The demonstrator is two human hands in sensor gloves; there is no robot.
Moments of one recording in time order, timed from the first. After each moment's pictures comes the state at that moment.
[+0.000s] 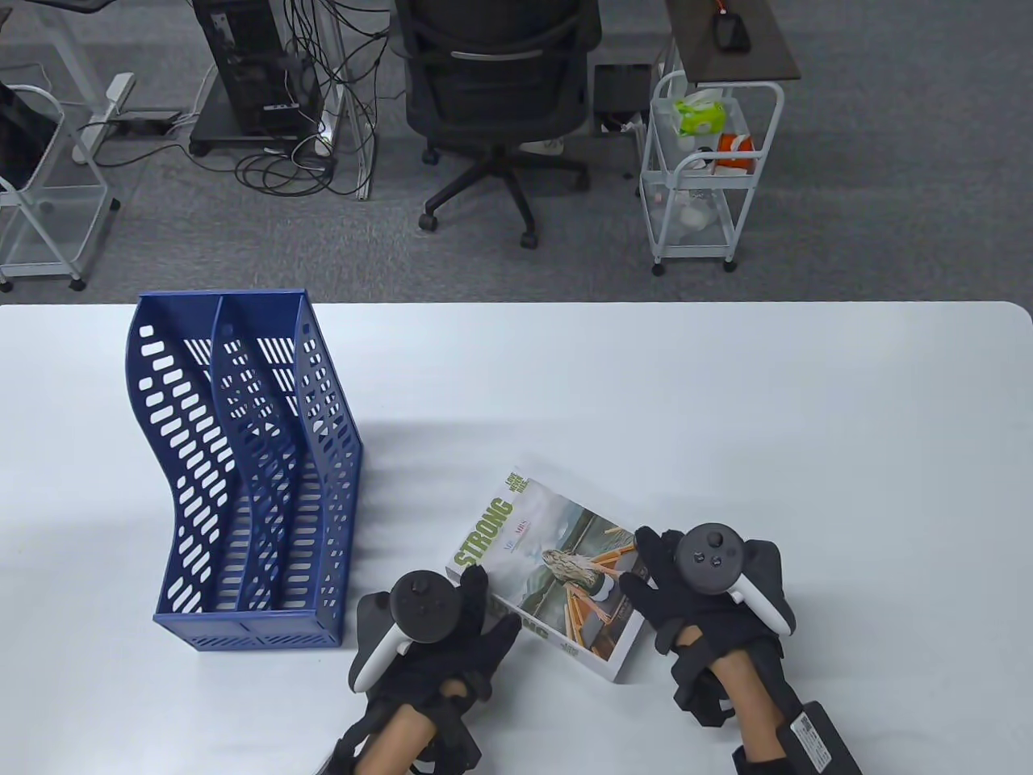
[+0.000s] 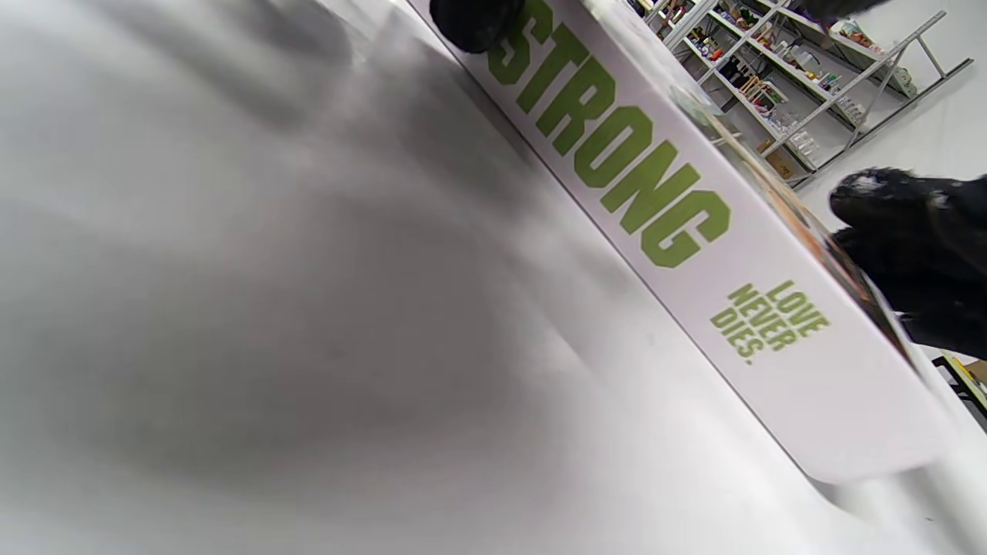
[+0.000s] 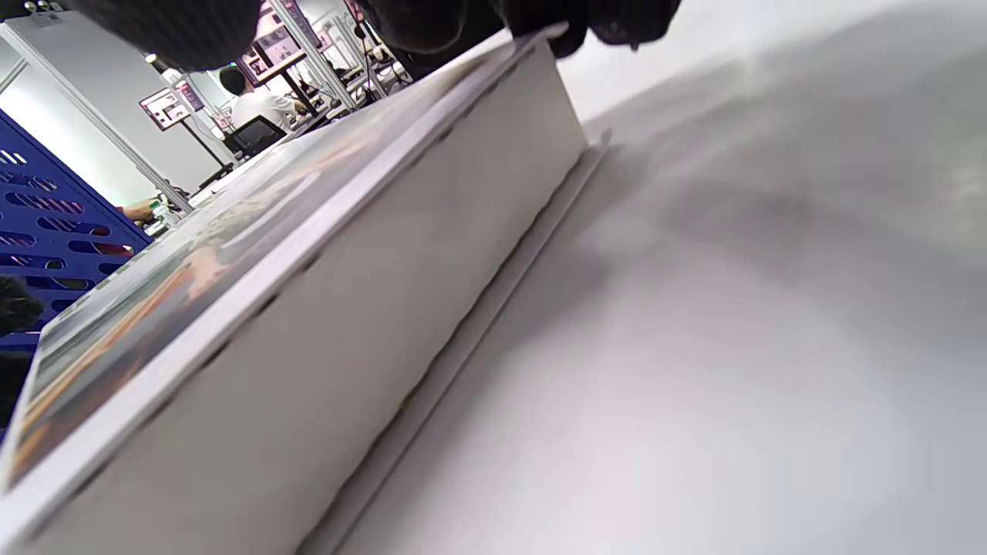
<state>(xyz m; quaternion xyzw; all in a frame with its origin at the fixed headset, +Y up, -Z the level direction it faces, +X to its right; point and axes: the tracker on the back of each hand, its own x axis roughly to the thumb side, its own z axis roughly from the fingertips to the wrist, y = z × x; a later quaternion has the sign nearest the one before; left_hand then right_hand) -0.135 -0.760 -0.230 -0.23 -0.06 0.31 0.92 0.176 -0.744 -0.273 0.04 0.16 0.96 0.24</state>
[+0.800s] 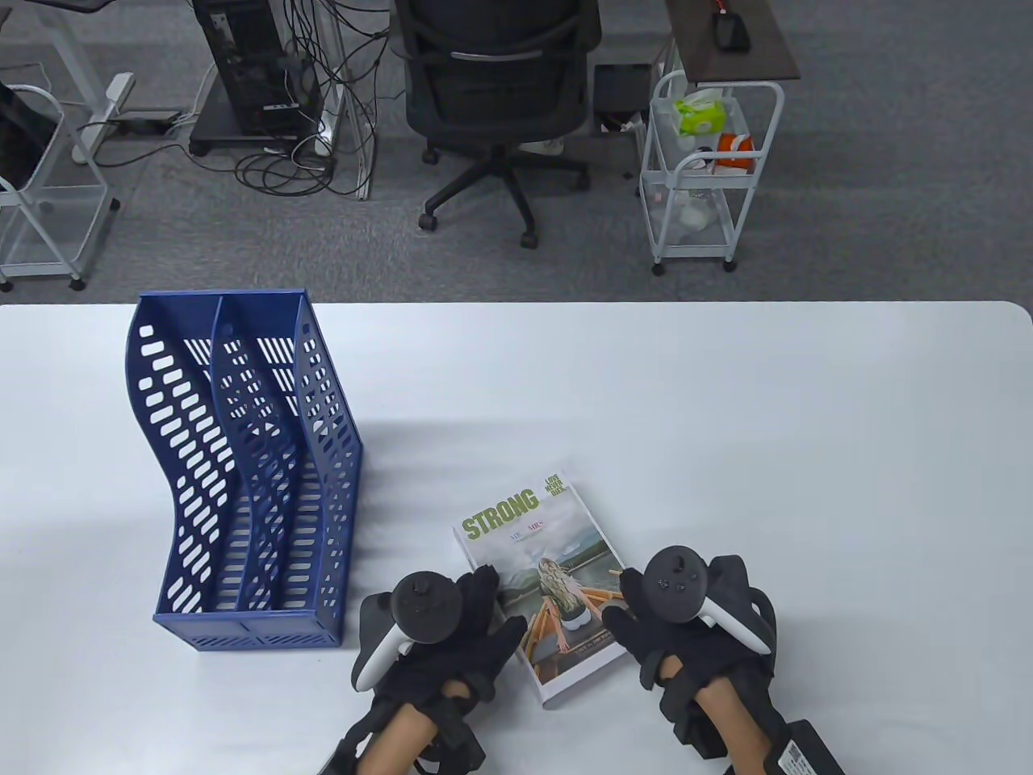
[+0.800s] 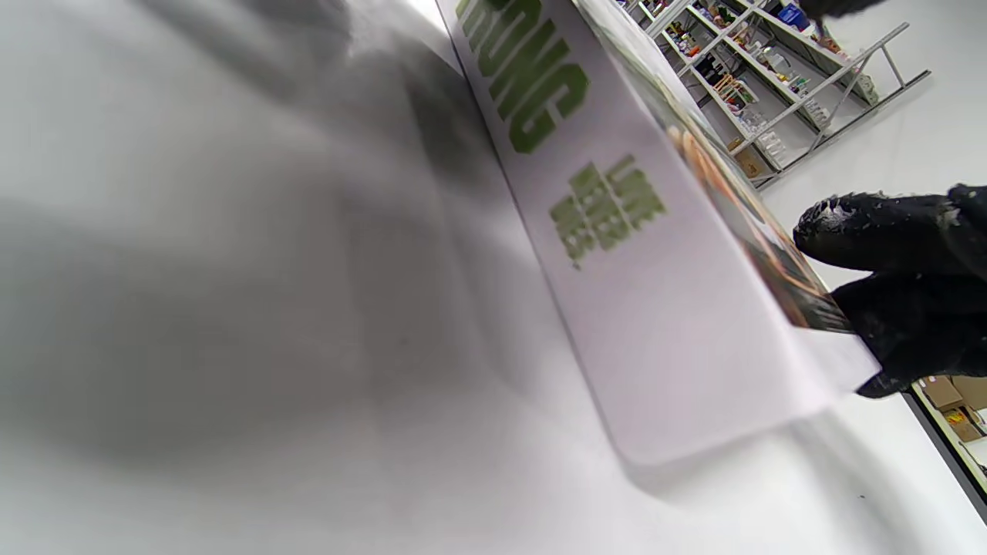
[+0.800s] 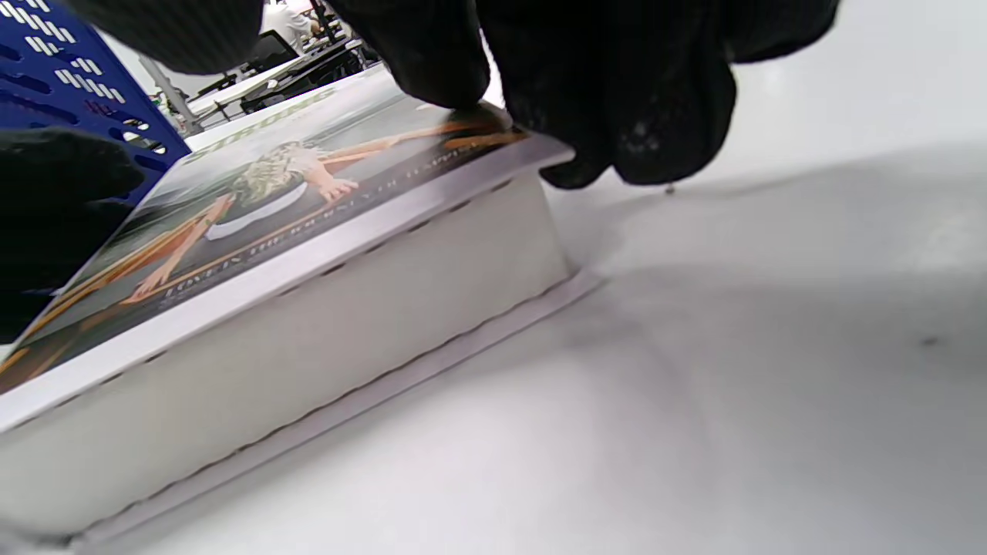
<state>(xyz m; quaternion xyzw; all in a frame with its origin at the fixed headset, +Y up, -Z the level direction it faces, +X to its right) -0.131 -0.764 -0.230 -0.24 -0.08 0.35 0.90 0.143 -0.725 -0.247 0.08 0.20 0.97 0.15</state>
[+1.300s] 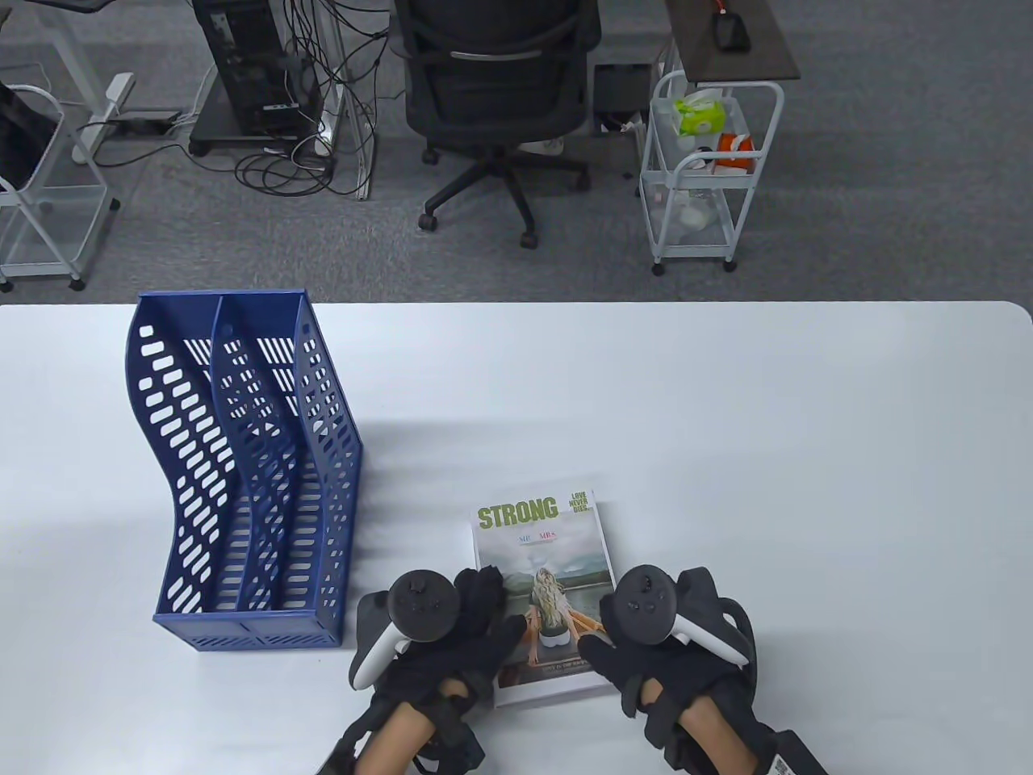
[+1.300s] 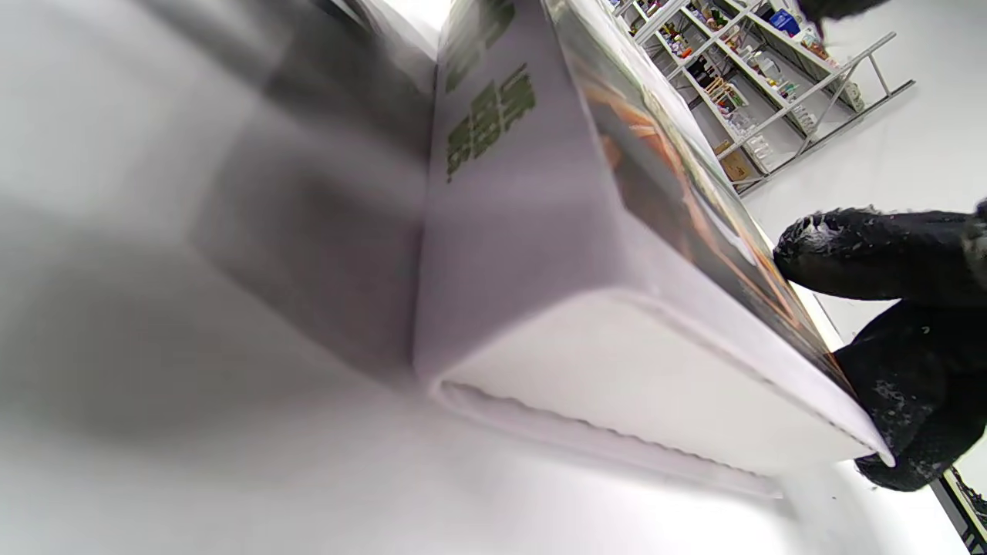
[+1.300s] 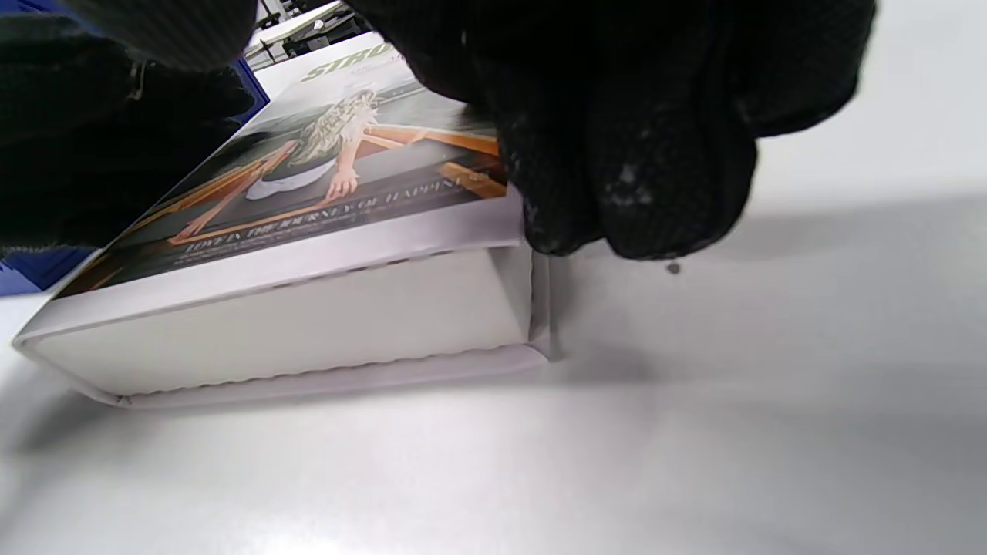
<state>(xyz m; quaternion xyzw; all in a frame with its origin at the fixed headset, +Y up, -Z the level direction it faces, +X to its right) -0.133 -0.765 -0.231 -0.24 -0.09 0.36 0.89 0.117 -0.722 -0.231 0.12 0.23 0.96 0.12</state>
